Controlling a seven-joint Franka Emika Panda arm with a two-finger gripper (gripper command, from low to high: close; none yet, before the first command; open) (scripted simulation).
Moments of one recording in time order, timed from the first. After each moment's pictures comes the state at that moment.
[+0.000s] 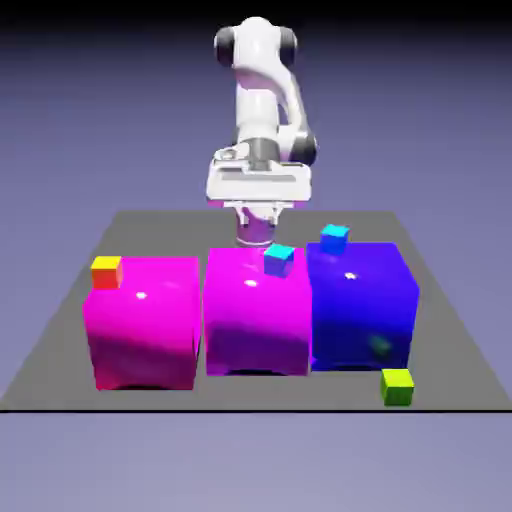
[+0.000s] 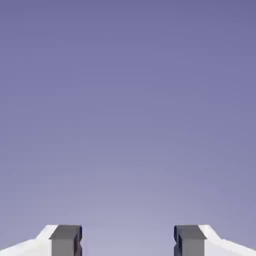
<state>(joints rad) 0.02 -0.53 0.01 -2.77 0.00 3.00 0.76</state>
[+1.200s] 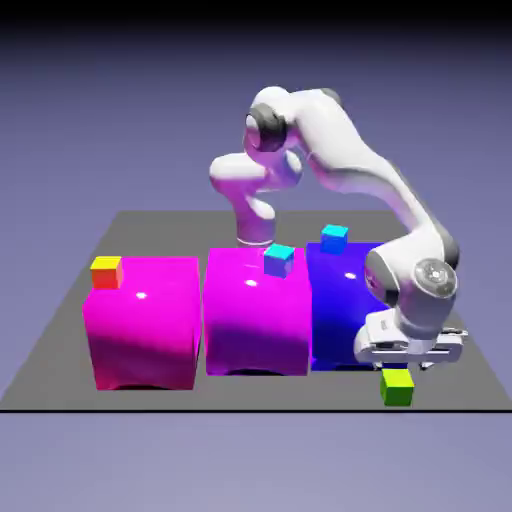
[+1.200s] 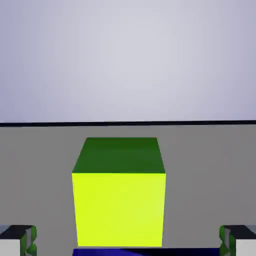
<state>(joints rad) 0.26 0.72 0.24 -1.68 0.02 2.04 1.26</state>
